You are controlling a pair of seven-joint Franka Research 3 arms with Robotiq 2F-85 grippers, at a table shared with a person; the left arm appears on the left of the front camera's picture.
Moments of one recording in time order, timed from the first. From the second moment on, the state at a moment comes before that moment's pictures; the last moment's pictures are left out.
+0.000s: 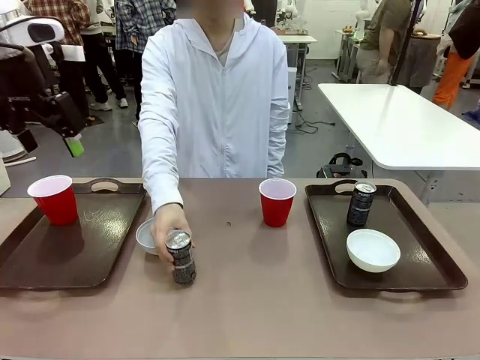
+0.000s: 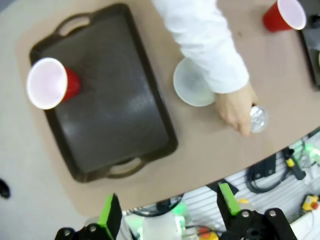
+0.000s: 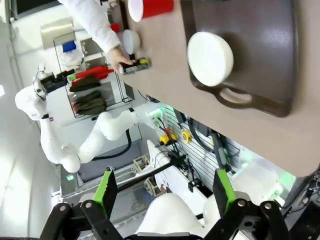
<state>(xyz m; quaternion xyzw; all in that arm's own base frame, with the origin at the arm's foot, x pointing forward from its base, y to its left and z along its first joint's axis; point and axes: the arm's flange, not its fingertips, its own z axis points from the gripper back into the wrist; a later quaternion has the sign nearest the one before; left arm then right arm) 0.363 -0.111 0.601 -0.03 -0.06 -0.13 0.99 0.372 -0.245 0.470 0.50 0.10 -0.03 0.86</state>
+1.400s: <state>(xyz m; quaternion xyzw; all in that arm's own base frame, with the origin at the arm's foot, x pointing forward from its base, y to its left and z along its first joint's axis) 0.294 -0.087 0.581 -0.07 0.00 -0.20 0.98 0.359 -0.265 0.460 0.48 0.11 -0.01 0.87</state>
